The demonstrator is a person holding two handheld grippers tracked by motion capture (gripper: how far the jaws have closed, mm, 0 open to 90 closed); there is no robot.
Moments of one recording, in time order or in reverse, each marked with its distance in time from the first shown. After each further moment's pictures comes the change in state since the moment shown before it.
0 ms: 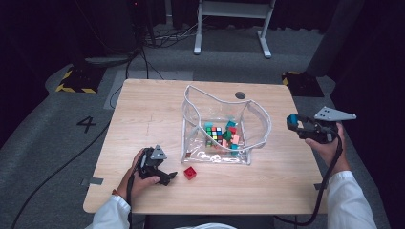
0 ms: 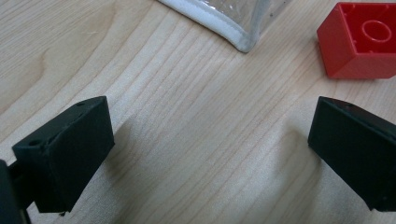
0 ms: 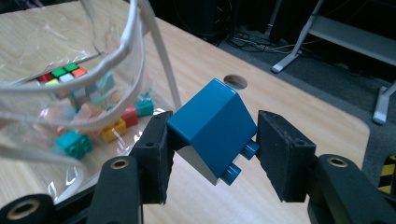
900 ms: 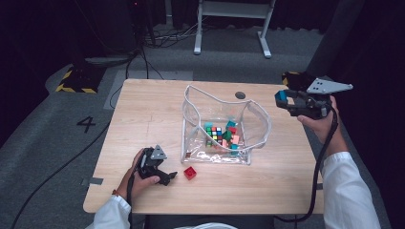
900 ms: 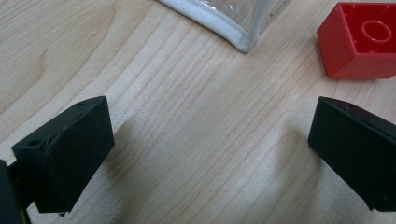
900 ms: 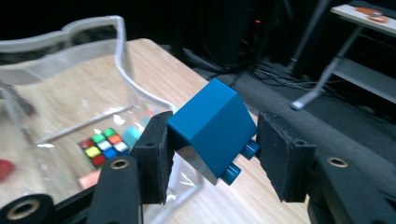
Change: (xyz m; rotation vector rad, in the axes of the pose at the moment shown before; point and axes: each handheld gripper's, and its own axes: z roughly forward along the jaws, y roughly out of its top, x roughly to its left) left arm 0.000 0.000 0.000 0.000 0.000 -0.001; right arm 0.017 0.093 0.011 -0.064 0.118 -0.082
